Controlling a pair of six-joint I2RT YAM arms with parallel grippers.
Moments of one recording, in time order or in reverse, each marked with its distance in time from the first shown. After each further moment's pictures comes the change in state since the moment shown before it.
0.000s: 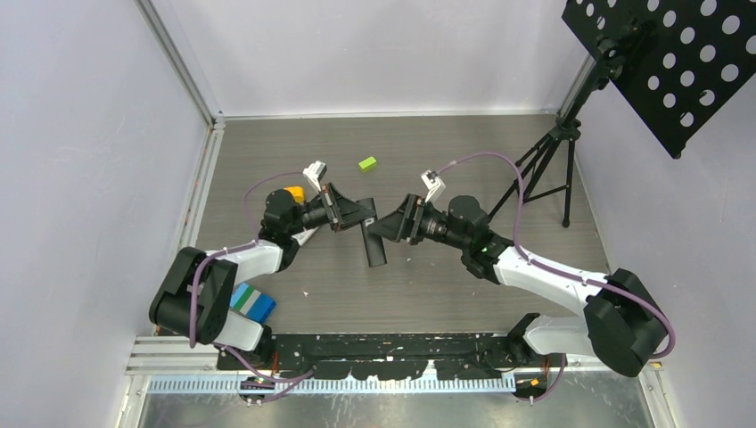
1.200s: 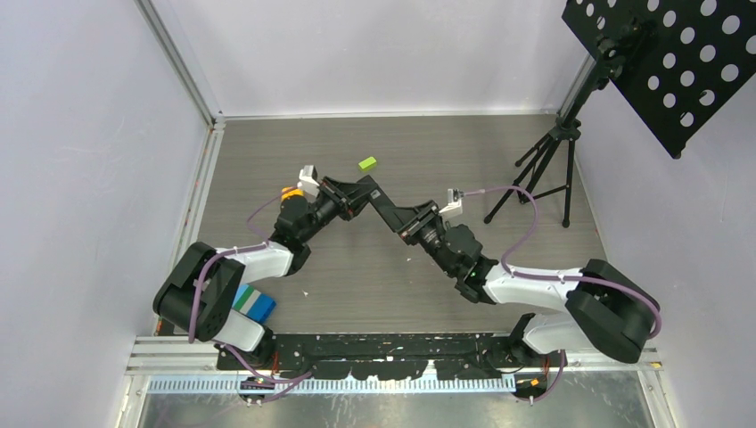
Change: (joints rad) left arm -0.143 0.019 0.003 0.048 -0.513 -0.333; right arm 0.164 0.058 -0.174 0.404 0.638 0.279
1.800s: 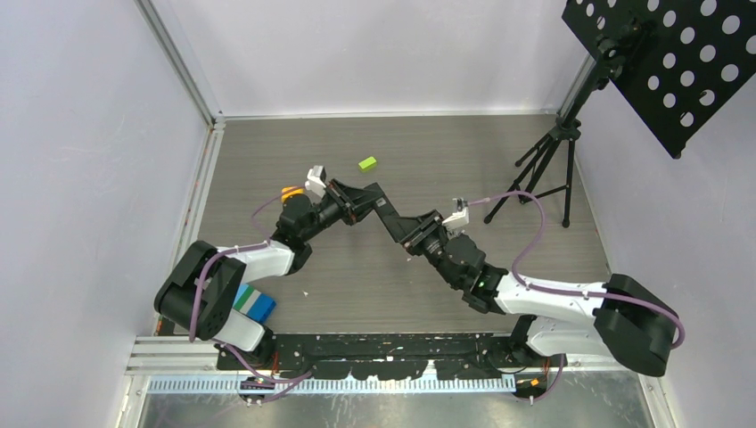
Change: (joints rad) left arm -0.004 0.010 0.013 -0.036 0.106 0.026; right arm 0.098 -0.146 -0.019 -0.203 0.128 -0.038
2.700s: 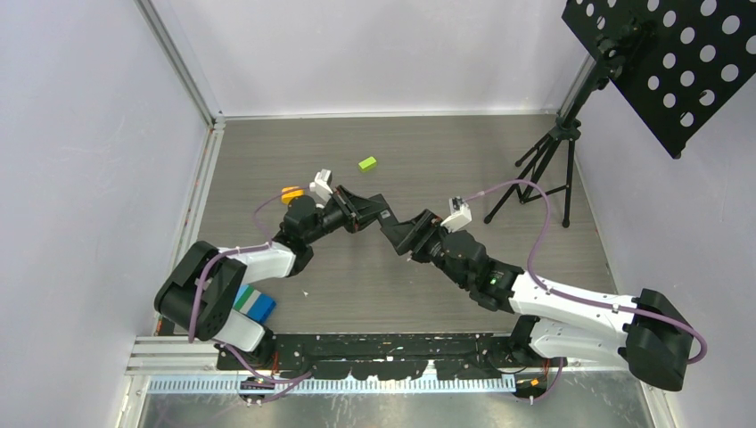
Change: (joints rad) left arm -0.016 -0.003 -0.011 -0.079 0.032 0.154; right arm 0.004 -0.119 0.088 -0.425 -0.070 -0.074
